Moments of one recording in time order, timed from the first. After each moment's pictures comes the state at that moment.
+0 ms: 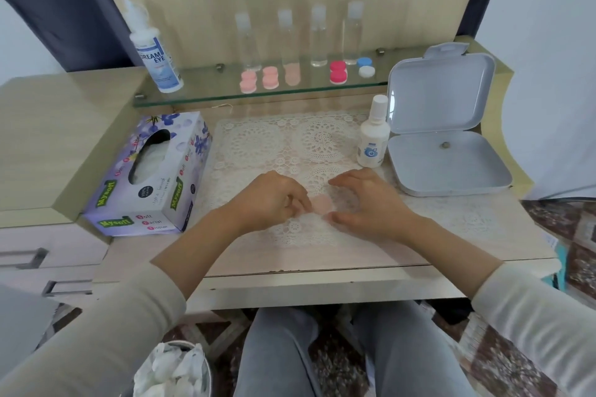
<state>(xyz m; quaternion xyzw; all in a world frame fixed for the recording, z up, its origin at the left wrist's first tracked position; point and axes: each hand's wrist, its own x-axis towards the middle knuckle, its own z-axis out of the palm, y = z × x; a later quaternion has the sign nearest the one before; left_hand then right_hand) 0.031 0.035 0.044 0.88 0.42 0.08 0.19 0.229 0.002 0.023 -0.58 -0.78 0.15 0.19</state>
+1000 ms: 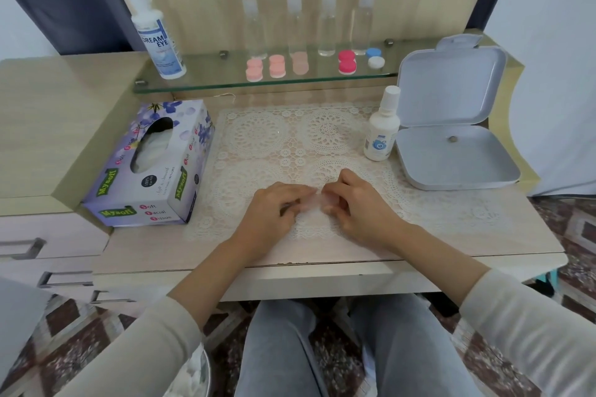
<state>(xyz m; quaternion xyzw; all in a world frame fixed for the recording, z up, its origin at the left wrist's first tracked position) 0.023 0.009 -0.003 0.81 0.44 0.32 0.21 0.201 -0.006 0.008 -0.53 -0.79 0.18 0.24</state>
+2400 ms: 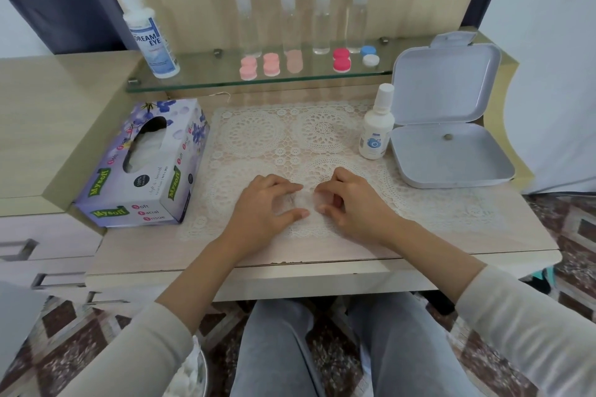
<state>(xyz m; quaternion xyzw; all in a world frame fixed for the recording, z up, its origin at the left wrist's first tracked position) 0.020 0.010 0.004 0.80 0.51 0.24 0.20 0.204 -0.004 0.012 -0.55 -0.79 0.19 0.22</state>
